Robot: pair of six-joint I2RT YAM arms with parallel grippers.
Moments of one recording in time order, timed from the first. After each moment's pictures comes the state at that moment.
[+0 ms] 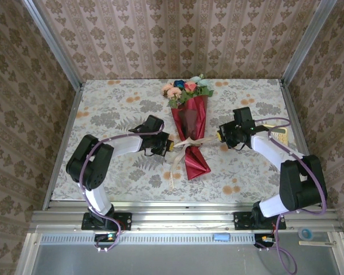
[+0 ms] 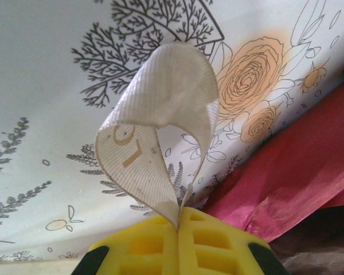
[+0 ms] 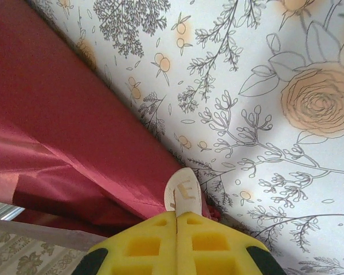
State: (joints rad) left arm -0.61 1.77 0.98 -0.19 0.34 -1.71; right arm 0.18 1.46 0.89 -0.36 -0.26 1.44
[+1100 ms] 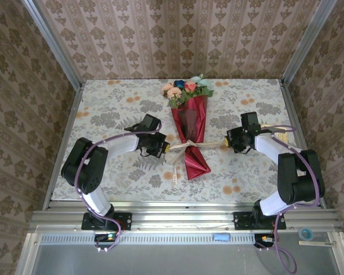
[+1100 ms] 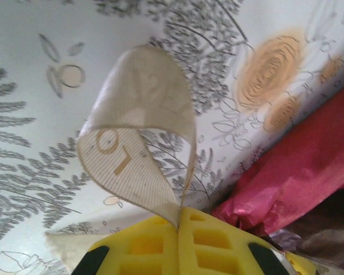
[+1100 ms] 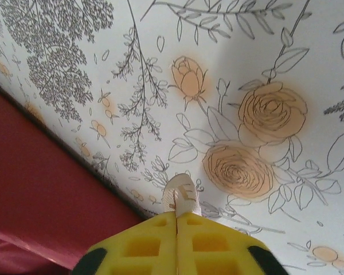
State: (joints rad) left arm -0.59 1.71 1.00 -0.33 0.34 -1.59; right arm 0.07 1.53 0.82 -0.32 -0.30 1.42
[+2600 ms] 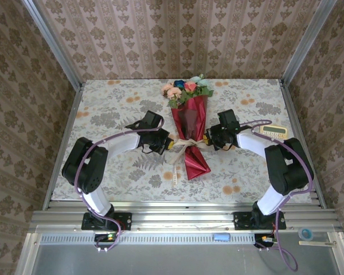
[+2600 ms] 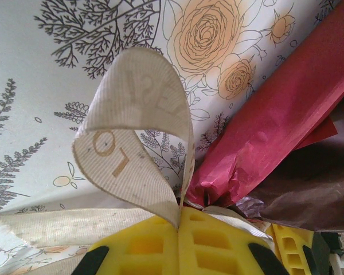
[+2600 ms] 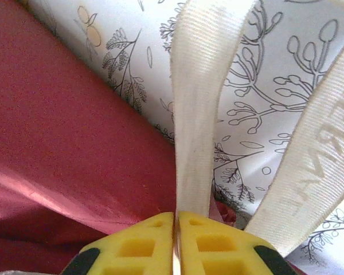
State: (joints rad) left arm -0.60 1.72 1.04 -0.32 0.38 -1.55; right arm 0.30 1.66 0.92 -0.21 -0.33 1.58
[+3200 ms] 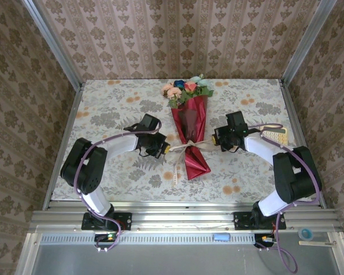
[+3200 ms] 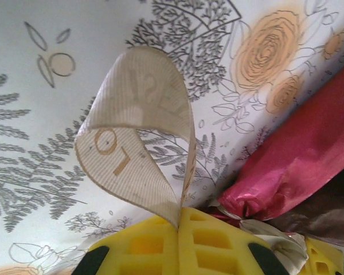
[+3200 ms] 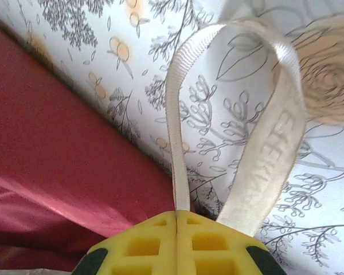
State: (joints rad) left arm -0.58 1.70 0.98 -0.35 0.38 -1.52; right arm 0.23 1.55 0.84 -0.24 -0.26 1.59
